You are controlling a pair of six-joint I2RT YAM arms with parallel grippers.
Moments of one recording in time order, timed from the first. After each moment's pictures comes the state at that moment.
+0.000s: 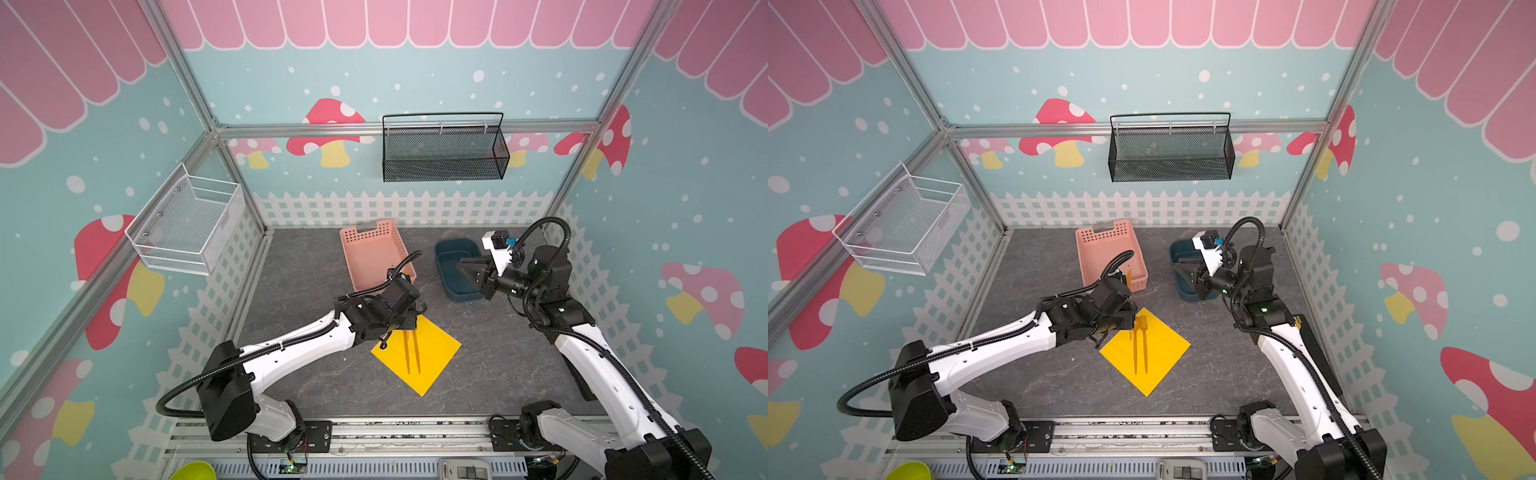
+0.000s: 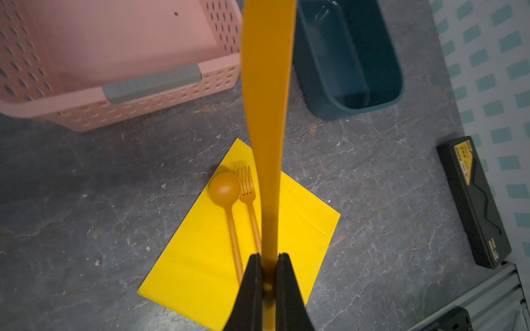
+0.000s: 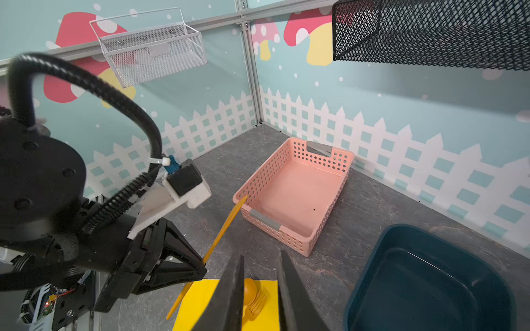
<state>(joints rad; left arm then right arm) -0.92 1.51 1.19 -0.62 -0.21 -0.84 0.21 1.06 0.95 -0.12 -0.73 -0.03</state>
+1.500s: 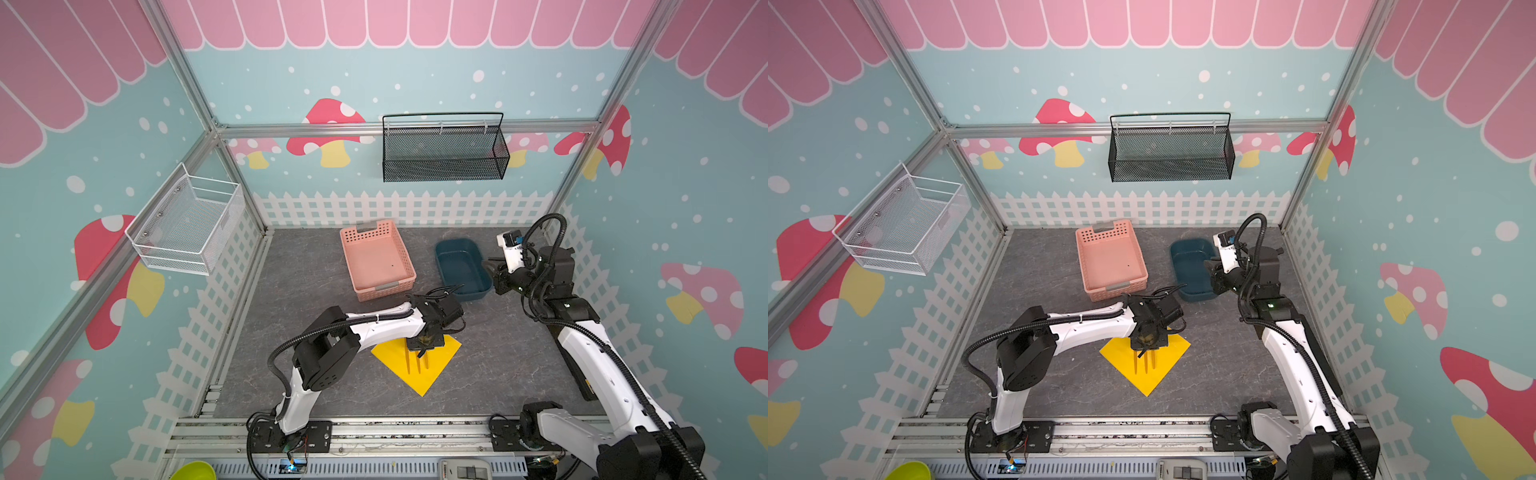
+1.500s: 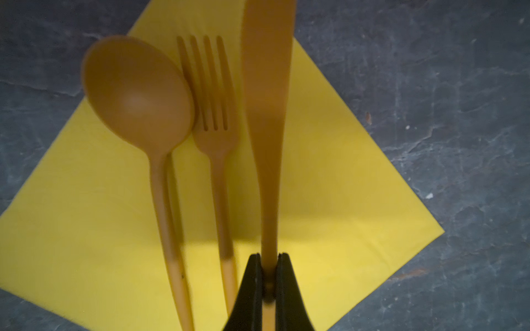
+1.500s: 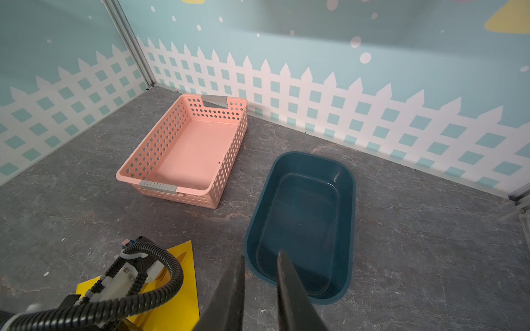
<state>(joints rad) -1.00 2.05 1.54 -0.88 -0.10 -1.08 0.10 1.08 0.95 -0.27 -0.39 -0.12</state>
